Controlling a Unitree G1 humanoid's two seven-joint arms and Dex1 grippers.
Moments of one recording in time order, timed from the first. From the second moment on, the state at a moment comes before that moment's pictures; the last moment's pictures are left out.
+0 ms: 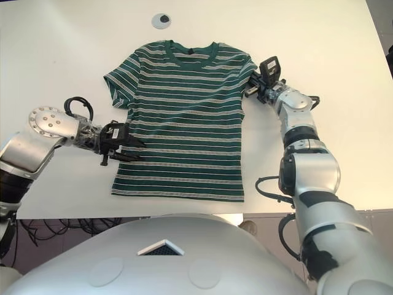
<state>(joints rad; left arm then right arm) -0.17 0.93 -0.47 -0.09 -0.18 0.32 -1.25 -0.65 -0.32 -0.05 1.25 0.03 -0.27 0.66</state>
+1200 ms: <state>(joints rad) -0.07 0.92 -0.43 -0.17 -0.18 0.32 -1.12 -0.17 -0.09 -0.48 0.19 0.75 0.64 0.36</state>
